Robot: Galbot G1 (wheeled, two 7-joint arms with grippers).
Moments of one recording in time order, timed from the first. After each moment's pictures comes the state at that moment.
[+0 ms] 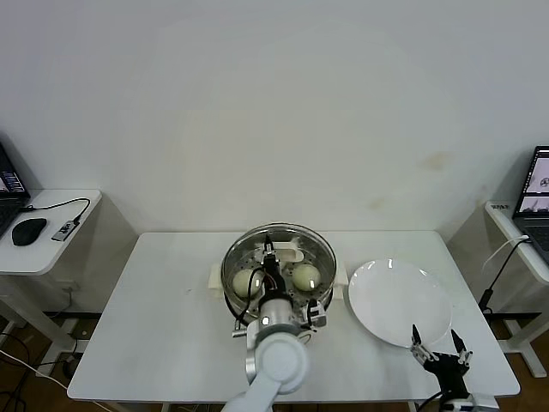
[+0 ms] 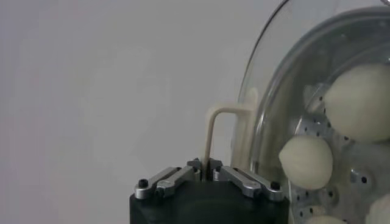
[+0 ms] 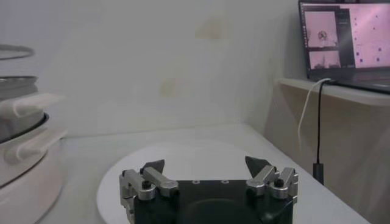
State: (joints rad) left arm 1.03 -1.60 0.10 -1.84 1.69 0.74 0.35; right arm -1.64 1.51 0.86 1.93 0.24 -0.01 -0.13
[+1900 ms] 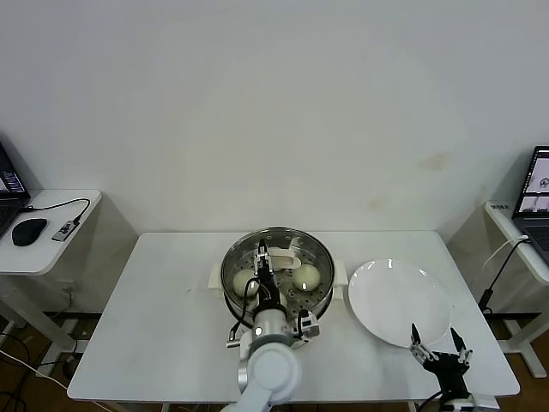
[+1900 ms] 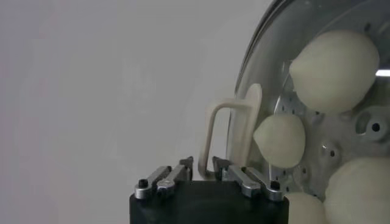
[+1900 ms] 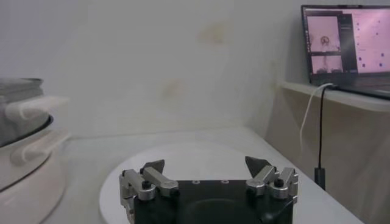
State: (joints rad) left arm 1.09 -1.57 0.08 -1.86 1.60 0.72 0.28; right arm -1.65 1.51 0.86 1.94 0.23 -0.01 -0.13
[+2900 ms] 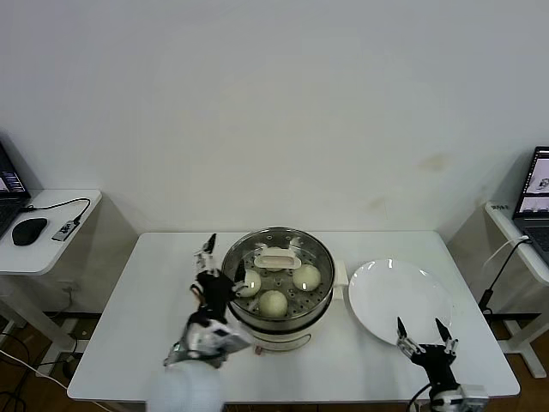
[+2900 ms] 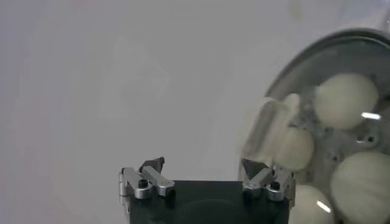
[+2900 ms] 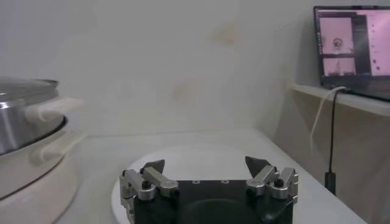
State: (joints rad) left arm 1.30 -1.42 -0.22 -2.24 0.94 0.51 0.21; right arm -1.65 1.42 0.76 1.98 0.26 -0.03 -0.09
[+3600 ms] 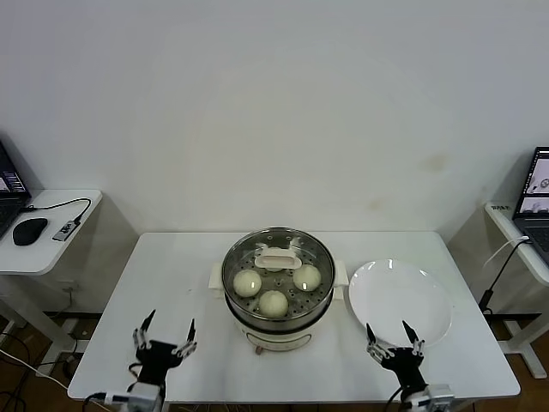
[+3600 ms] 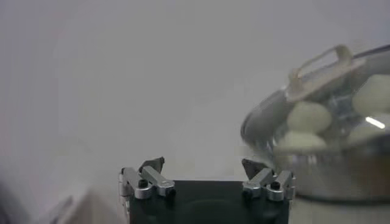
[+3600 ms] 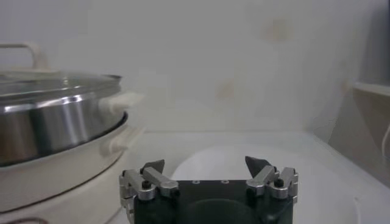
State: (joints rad) left arm 1.70 -1.45 -0.59 -2.13 0.22 0.17 0.01; right arm -1.66 1.36 0.60 1.97 0.23 -0.03 -0.03
